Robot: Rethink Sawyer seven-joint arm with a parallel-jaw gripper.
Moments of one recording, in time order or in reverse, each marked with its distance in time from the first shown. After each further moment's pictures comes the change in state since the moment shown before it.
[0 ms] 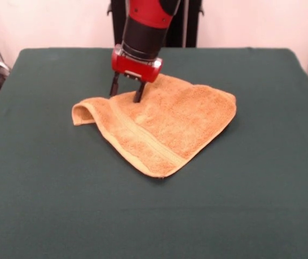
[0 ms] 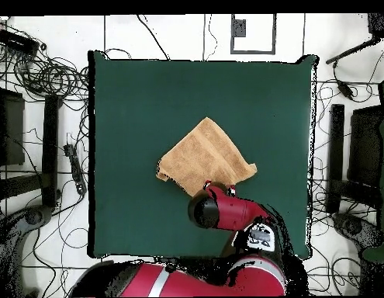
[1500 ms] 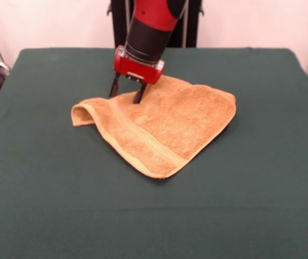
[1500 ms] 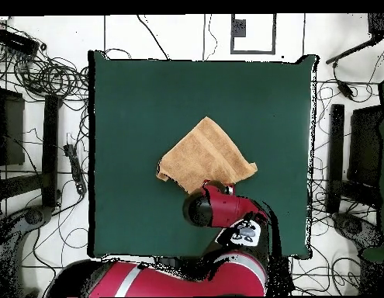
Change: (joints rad) arm 0.075 0.038 -0.062 -0.039 0.004 0.002 0.000
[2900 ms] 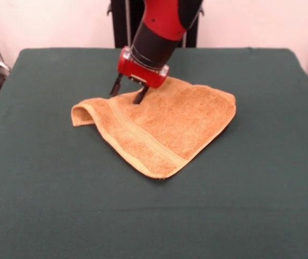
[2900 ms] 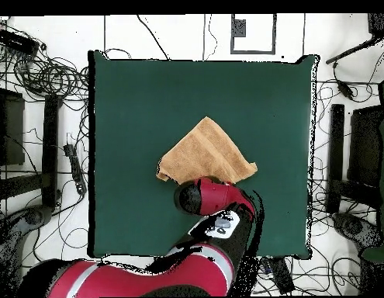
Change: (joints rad) arm 0.123 0.077 -0.108 -0.095 0.127 0.168 0.000
